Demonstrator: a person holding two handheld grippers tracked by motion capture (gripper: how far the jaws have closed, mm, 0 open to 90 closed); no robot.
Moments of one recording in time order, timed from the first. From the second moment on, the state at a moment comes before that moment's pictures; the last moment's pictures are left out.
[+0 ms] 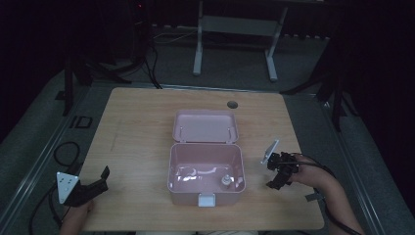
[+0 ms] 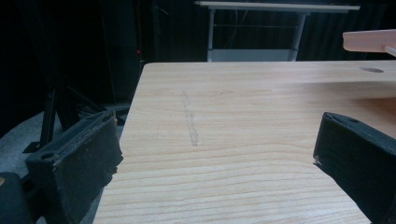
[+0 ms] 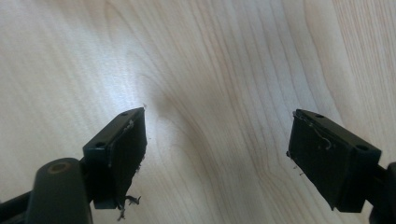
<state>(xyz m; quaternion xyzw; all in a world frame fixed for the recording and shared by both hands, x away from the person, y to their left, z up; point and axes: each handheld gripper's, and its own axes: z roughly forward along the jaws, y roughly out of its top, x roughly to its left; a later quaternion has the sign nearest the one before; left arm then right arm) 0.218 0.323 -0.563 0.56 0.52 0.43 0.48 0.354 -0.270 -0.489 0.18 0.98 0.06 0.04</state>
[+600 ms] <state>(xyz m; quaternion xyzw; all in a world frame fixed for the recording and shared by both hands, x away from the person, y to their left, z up) 0.218 0.323 -0.563 0.56 0.52 0.43 0.48 0.351 -0.305 -0.514 0.30 0.93 0.18 0.14</state>
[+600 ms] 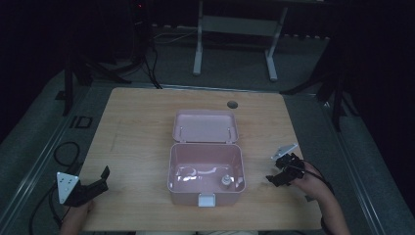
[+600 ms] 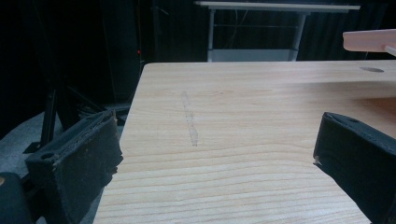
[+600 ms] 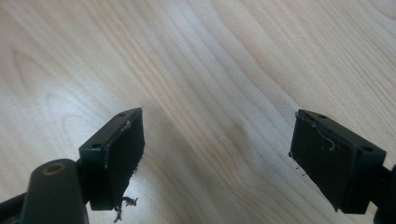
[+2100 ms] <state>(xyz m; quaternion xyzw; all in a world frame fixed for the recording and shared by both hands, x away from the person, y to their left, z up) 0.218 0.323 -0.563 0.56 0.52 0.43 0.48 0.317 -0.328 -0.546 0.51 0.66 0.38 0.40</state>
